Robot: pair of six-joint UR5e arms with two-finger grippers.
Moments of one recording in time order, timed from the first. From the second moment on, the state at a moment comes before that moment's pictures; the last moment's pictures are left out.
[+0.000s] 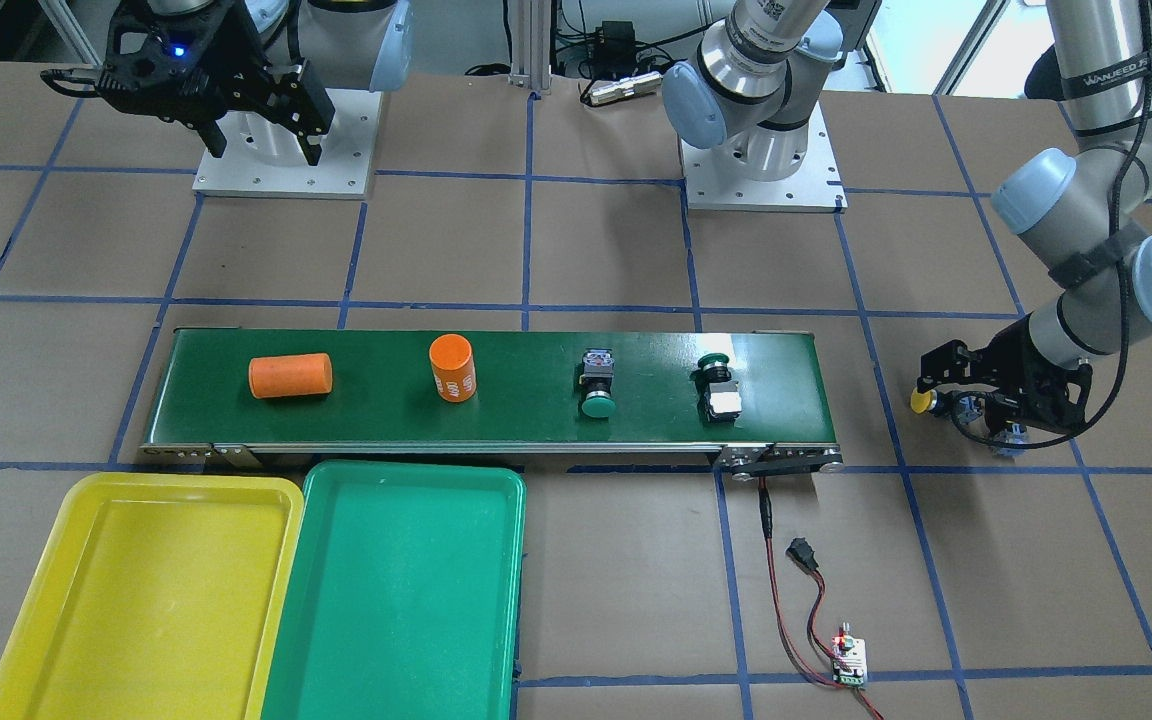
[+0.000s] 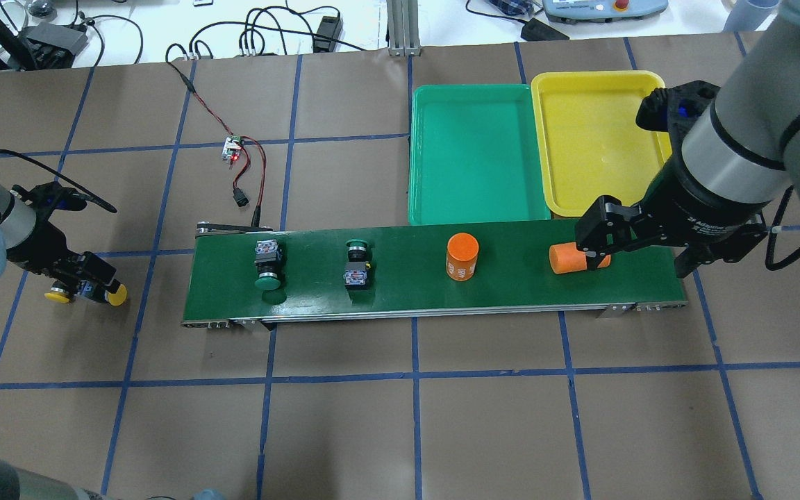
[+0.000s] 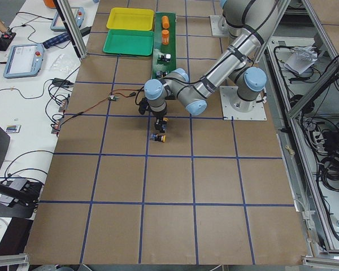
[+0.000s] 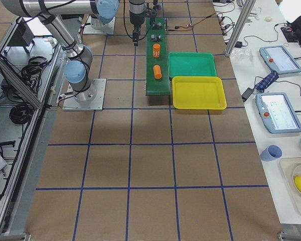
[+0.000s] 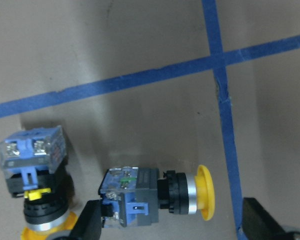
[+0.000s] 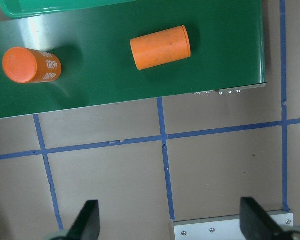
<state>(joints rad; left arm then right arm) -0.96 -1.87 -1.98 -1.01 1.57 0.82 1.54 -1.85 1.83 -1.51 -1.52 0.09</state>
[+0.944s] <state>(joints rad) -0.96 -1.89 -1.98 -0.95 1.50 0.41 1.60 -1.75 1.84 -1.61 -1.51 0.10</state>
